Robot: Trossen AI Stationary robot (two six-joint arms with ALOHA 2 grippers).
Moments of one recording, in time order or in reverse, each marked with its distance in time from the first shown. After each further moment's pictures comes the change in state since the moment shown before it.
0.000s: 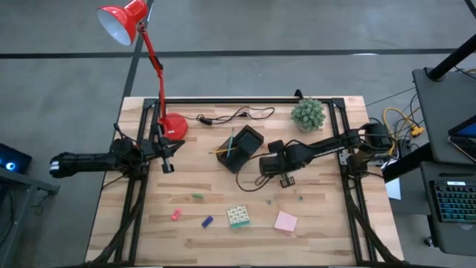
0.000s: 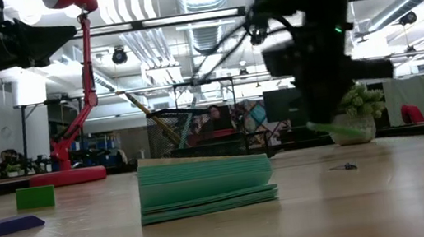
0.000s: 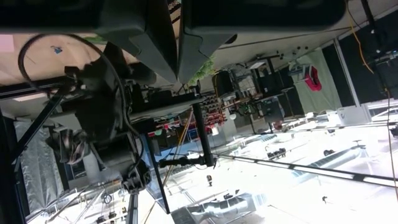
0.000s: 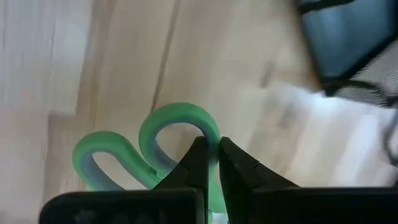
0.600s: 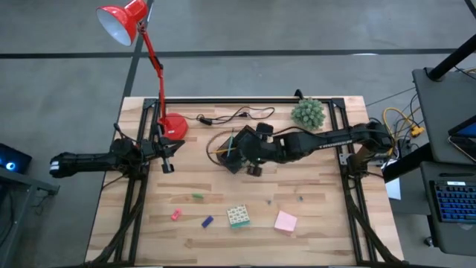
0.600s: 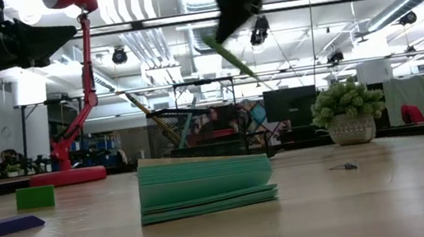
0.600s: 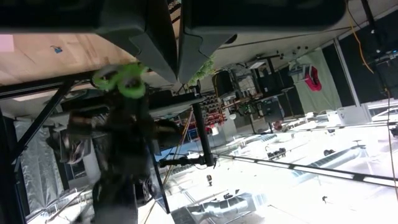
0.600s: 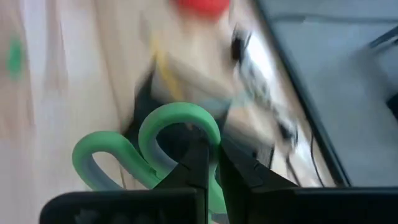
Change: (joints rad) left arm 0.000 0.000 0.000 0.000 0.000 0.000; right arm 0.006 -0.003 0.396 0.137 0.180 0.325
